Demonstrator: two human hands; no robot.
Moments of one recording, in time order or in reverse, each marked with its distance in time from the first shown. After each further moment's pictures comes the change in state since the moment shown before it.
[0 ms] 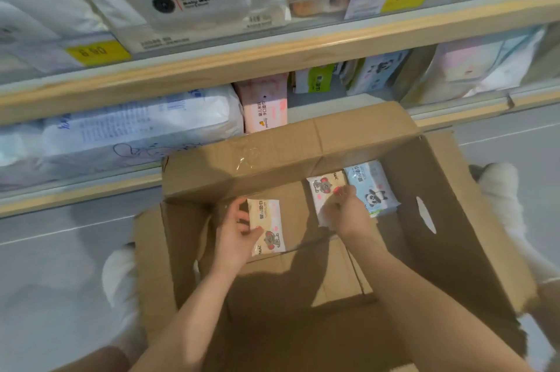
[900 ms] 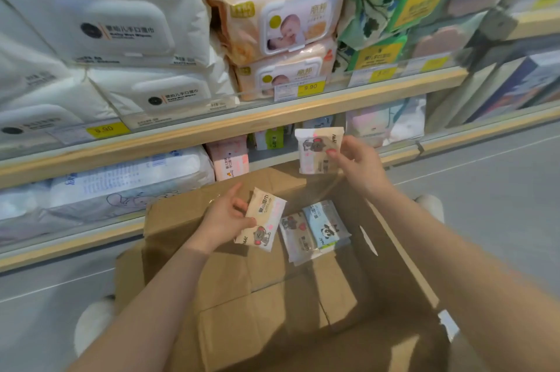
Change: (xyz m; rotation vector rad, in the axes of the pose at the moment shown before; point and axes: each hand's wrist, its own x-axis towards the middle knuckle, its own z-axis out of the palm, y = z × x) left_hand 0.007 0.137 -0.022 0.014 -0.243 0.192; right_hand -0.032 -0.075 -0.196 0.350 0.188 -0.604
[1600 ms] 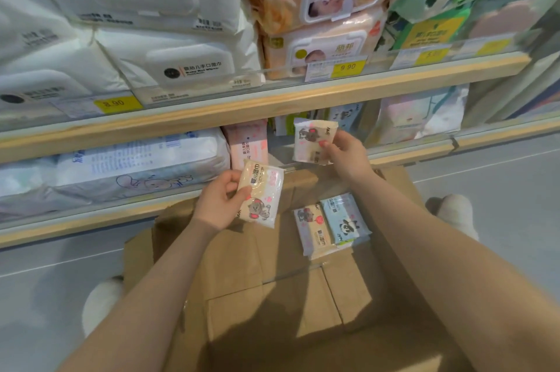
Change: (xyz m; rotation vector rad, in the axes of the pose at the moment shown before) left_hand 0.012 -0.029 -0.025 -0.006 0.188 0.101; right_hand 0.046 0.028 0.077 -0.034 -0.032 0.150
